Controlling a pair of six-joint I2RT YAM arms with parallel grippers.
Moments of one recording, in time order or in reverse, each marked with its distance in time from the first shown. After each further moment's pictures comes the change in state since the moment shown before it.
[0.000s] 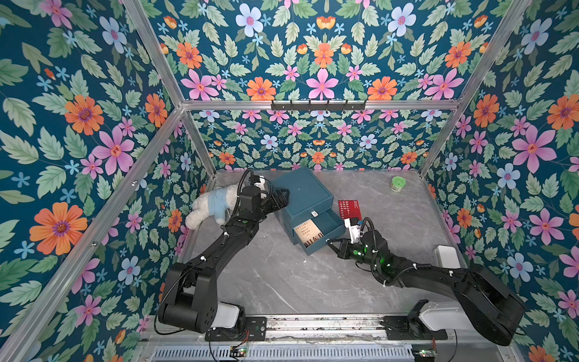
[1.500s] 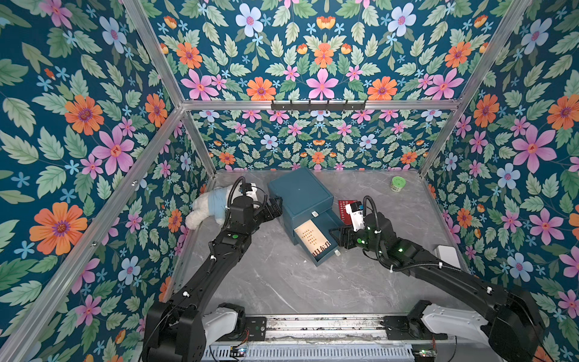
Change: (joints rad) left arm -0.001 -0.259 -0.127 -0.143 -0.089 0.056; right arm -0.008 -0.093 0.375 -0.615 0.120 -0.335
